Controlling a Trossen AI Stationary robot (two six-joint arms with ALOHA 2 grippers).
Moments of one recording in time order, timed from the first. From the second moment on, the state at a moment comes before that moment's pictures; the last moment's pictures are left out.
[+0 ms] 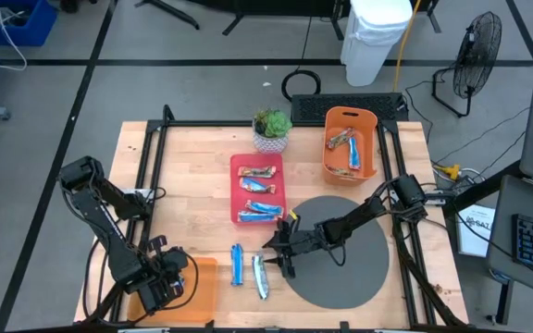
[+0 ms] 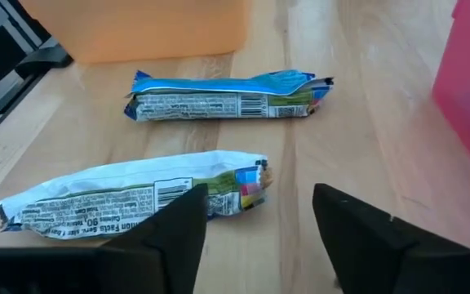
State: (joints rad) left arm -1.01 1.53 1.01 -1.04 -0.25 -1.39; right arm 0.33 2.03 0.88 0.66 0.13 0.25
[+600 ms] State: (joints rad) left arm -1.01 1.53 1.01 -1.04 -0.25 -1.39; right arm 0.33 2.04 0.90 0.69 0.13 0.25
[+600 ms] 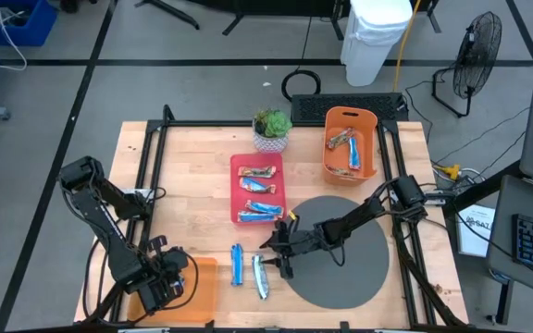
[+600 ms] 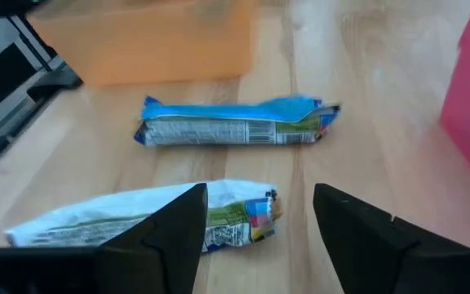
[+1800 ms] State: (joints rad) left arm -1.00 1.53 1.01 -1.04 -0.46 -1.39; right arm 0.38 1.95 1.03 0.60 0.16 -0.13
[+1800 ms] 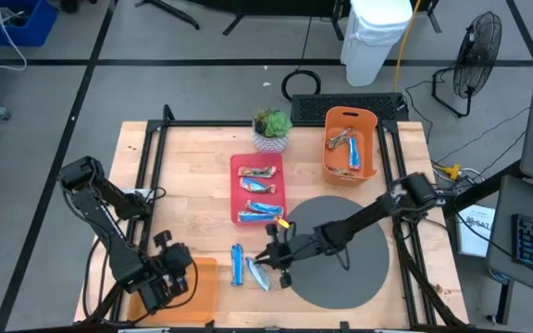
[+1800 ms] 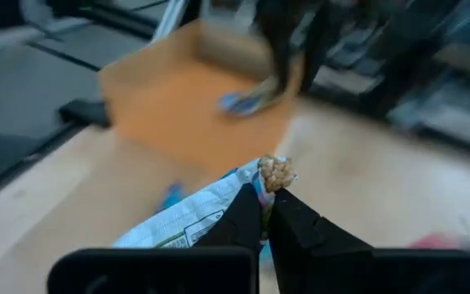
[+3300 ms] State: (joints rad) left arm -0.43 1.12 0.30 0.73 -0.58 -0.28; right arm 0.50 1.74 1.03 0.55 0.82 -0.68
